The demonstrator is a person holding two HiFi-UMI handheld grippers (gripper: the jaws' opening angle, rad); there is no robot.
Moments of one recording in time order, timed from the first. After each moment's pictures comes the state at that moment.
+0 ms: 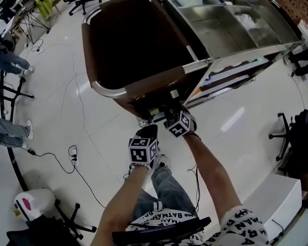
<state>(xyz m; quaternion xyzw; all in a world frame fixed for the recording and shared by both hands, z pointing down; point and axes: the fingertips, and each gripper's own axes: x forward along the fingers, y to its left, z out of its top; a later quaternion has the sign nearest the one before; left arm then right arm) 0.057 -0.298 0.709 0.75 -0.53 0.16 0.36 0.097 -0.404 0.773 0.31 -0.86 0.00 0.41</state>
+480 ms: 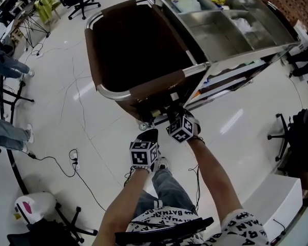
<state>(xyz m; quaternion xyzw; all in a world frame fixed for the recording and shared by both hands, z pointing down) 0.057 -0.285 0.703 0.76 -0.52 0.16 0.37 0.106 -0.392 0.735 0.31 -0.85 -0.05 0.42</state>
